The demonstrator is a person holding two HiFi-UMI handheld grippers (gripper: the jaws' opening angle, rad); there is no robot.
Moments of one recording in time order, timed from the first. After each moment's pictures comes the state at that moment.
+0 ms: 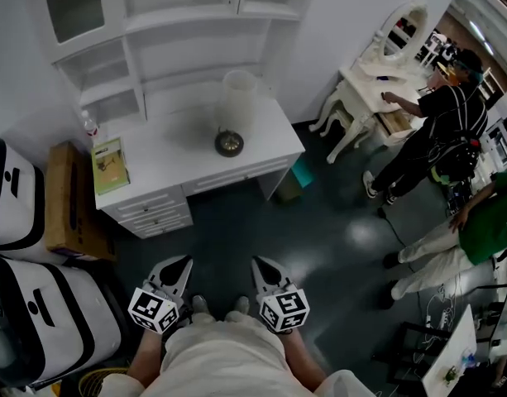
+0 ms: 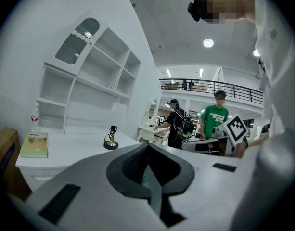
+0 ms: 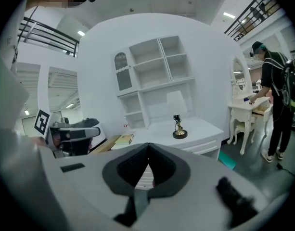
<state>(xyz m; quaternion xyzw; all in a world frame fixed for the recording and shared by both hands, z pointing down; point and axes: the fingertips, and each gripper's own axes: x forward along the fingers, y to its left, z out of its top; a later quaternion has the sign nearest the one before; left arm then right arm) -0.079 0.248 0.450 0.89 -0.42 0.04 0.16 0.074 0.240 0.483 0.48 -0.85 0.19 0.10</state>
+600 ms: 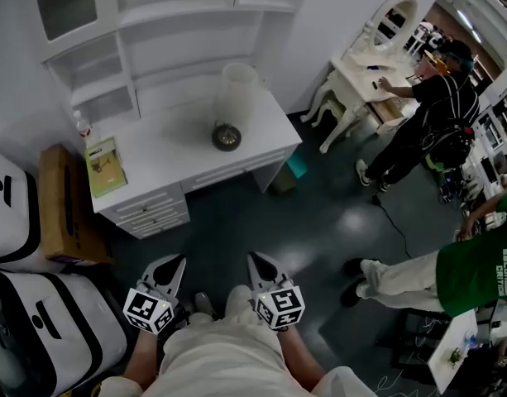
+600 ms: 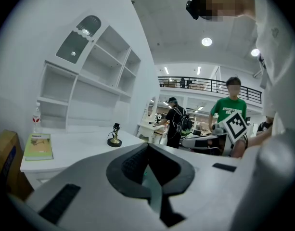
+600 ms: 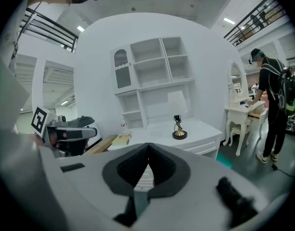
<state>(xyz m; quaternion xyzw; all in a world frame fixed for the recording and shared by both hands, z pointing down) -0.125 0.245 0.465 0.90 -0.40 0.06 0.16 0.034 0.238 0.491 0.51 -0.84 0.17 0.11</state>
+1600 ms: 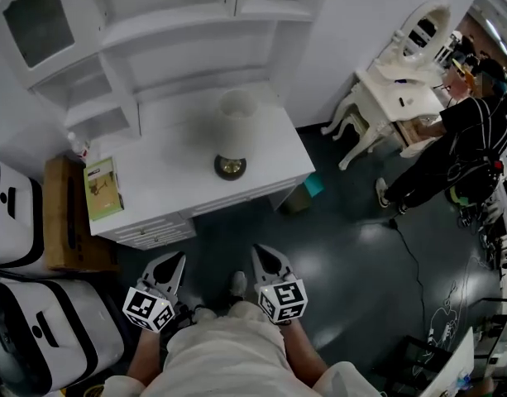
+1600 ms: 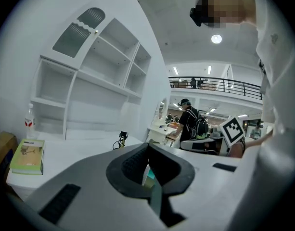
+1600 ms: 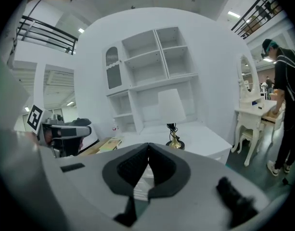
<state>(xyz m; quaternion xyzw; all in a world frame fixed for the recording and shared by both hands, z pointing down) -0.074 0.091 0.465 0.87 -0.46 0.05 0.16 0.092 0.057 0.501 0.47 -0.86 0.17 0.11</state>
